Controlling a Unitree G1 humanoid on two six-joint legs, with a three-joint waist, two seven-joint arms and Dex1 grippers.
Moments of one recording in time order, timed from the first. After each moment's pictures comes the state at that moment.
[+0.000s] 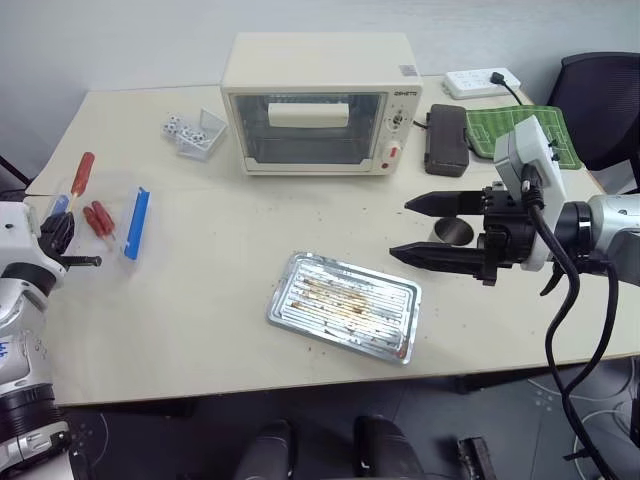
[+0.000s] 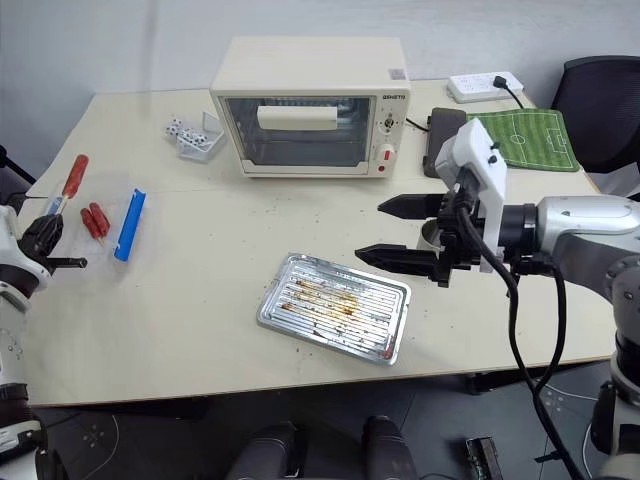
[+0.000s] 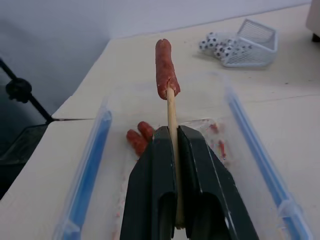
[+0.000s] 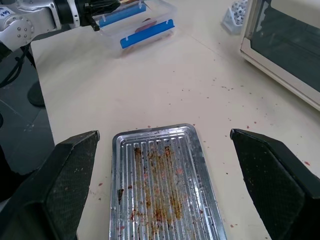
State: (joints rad) left arm -0.25 0.64 0.60 0.11 -0.27 0.33 -0.23; right arm -0.71 -0.94 -0.20 -0.48 1.09 1.16 0.72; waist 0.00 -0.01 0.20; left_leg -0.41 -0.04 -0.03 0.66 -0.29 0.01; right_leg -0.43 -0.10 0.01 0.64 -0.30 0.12
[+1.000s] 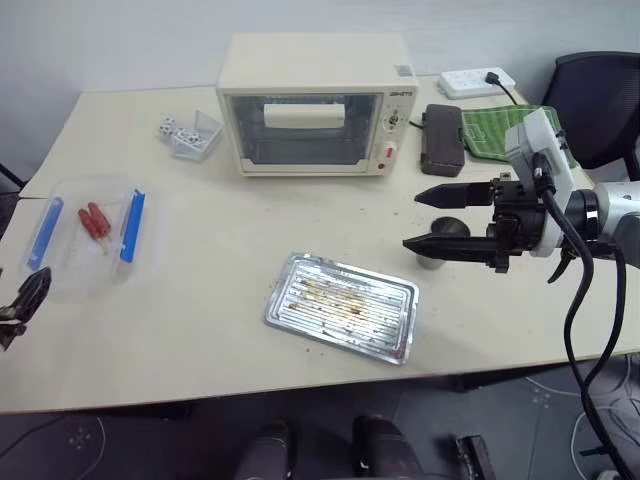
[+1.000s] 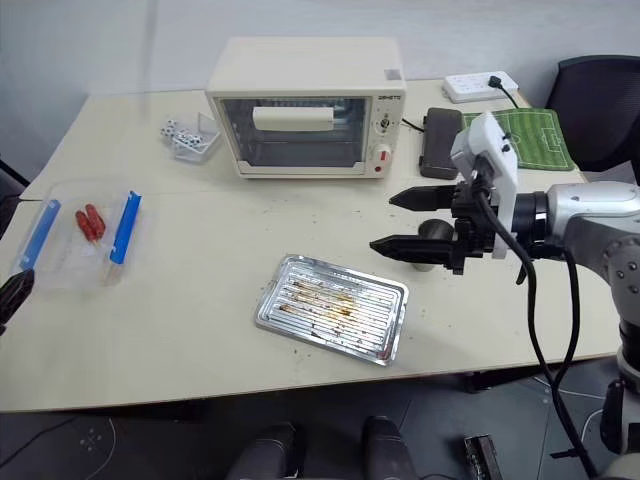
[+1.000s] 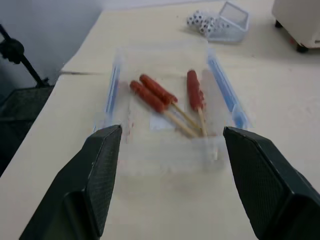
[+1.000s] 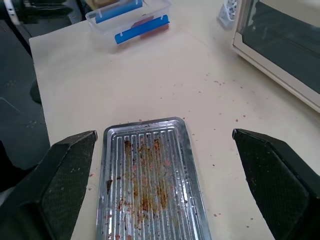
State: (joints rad) left arm 0.21 0.67 0.99 -0.27 -0.60 0.61 -0.48; right arm -0.74 -0.98 -0.12 -0.31 0.93 1.05 0.93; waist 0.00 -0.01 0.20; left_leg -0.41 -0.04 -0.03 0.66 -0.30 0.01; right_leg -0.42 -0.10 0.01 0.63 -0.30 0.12
